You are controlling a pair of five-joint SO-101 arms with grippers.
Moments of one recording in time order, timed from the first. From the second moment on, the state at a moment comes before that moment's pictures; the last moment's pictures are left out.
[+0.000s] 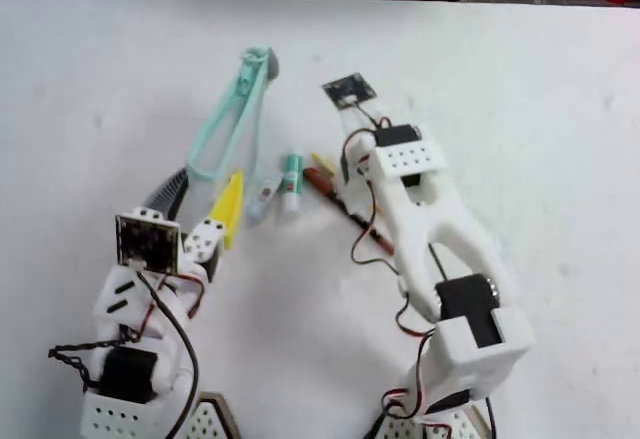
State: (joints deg) left arm 4.1 -103.6 89.4 32.1 -0.8; right arm -16.6 9.6 13.2 62.8 15.4
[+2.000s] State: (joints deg) left arm 4.1 -103.6 89.4 32.1 -0.8; right arm -18.8 -43.7 22.6 53.1 12.7
